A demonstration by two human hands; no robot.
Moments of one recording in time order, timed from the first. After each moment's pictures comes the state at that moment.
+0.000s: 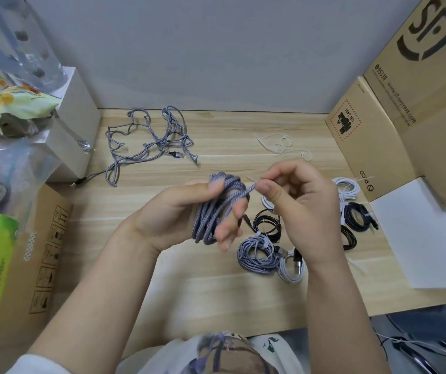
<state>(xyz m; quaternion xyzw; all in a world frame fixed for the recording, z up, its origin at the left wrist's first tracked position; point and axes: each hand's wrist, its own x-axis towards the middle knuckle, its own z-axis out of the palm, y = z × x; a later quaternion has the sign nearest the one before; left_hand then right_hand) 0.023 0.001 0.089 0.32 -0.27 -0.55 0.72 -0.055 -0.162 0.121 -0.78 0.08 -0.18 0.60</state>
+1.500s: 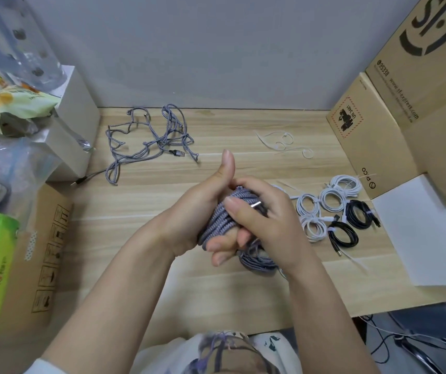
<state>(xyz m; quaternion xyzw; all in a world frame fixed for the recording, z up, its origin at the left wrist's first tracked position) 0.006 -0.021 0.111 0.50 -0.21 -0.54 0.65 -0.058 -0.139 0.115 -0.71 0.03 0.03 0.70</state>
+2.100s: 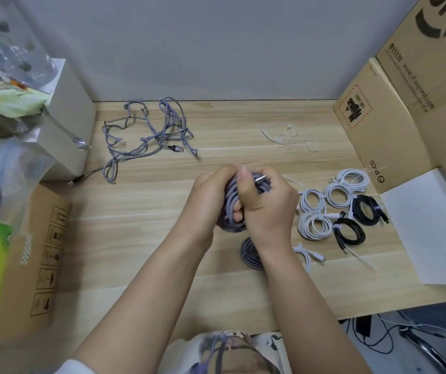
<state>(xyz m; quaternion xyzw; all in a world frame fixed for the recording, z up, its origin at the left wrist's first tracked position) 0.011 -0.052 0.089 0.60 0.01 -0.29 0.74 -0.023 -0.134 0.074 -0.79 0.20 -0.23 0.54</state>
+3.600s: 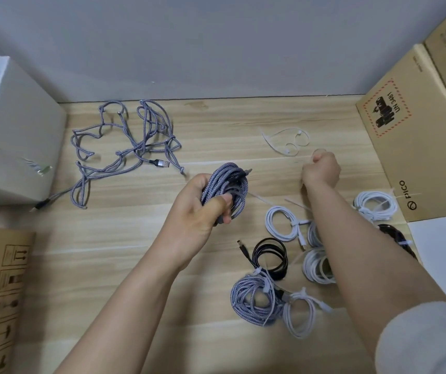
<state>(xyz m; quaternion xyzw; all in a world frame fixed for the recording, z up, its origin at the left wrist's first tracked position) 0.083 -0.085 0.034 0.66 -0.03 -0.24 0.71 0.134 -0.336 -0.076 -0.80 0.51 -0.04 0.31</state>
